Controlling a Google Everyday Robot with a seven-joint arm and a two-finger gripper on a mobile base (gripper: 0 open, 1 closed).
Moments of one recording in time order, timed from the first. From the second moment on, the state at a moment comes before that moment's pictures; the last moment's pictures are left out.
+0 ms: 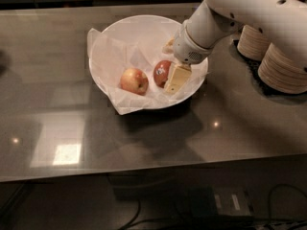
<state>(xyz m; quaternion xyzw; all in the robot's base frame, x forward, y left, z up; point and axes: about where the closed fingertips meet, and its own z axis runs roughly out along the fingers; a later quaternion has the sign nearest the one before) 0.606 -0.053 0.878 -0.69 0.67 0.05 0.27</state>
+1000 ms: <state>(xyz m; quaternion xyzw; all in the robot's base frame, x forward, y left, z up) 0.616 -0.041 0.865 -0.70 0.66 0.07 0.27</state>
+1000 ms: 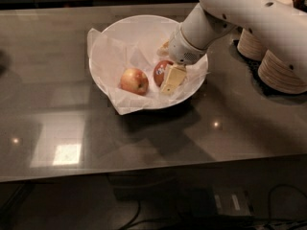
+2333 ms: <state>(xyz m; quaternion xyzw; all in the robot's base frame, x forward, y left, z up) 0.620 -0.043 0.850 -0.70 0.66 0.09 0.26</state>
